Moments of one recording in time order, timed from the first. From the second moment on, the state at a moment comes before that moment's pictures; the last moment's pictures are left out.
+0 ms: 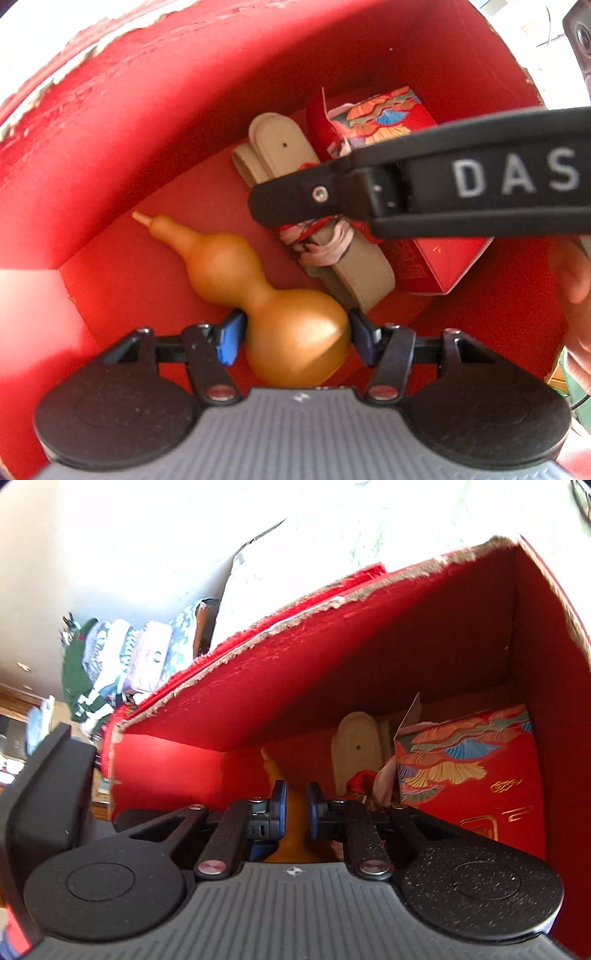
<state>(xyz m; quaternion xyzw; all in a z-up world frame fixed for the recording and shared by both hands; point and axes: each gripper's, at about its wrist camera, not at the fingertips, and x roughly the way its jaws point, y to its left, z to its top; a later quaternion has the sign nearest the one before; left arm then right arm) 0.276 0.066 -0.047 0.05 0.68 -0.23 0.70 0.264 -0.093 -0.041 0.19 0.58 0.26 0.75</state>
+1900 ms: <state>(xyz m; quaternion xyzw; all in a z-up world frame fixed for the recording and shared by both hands) 0.207 0.075 0.043 0.16 0.53 -0.12 0.83 0.242 -0.077 -0.013 0.18 0.54 0.22 0.80</state>
